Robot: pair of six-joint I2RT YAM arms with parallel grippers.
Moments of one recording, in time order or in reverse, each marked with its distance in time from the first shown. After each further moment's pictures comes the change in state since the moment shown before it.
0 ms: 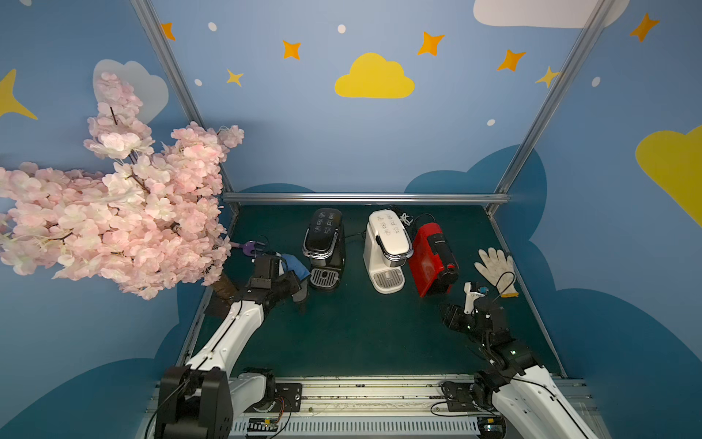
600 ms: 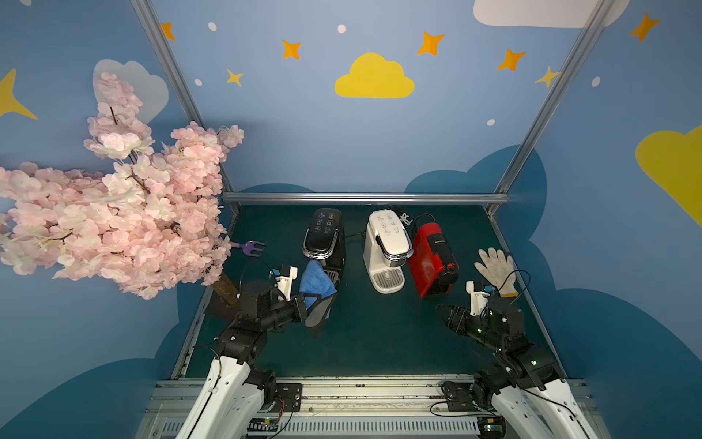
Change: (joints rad) left arm -0.125 -0.455 -0.137 -0.023 0.451 -0.032; right arm 0.008 -0.086 0.160 -0.171 -0.259 0.050
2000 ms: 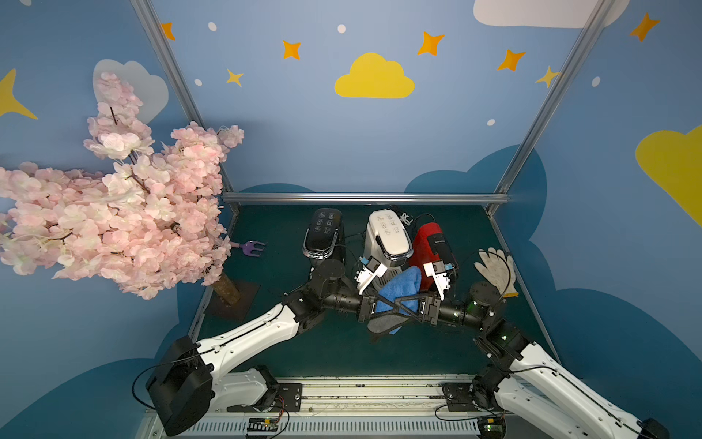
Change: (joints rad) left arm -0.590 0.611 0.266 0.582 0.162 -0.023; right arm 0.324 0.290 0.014 0.754 -0.338 0.193
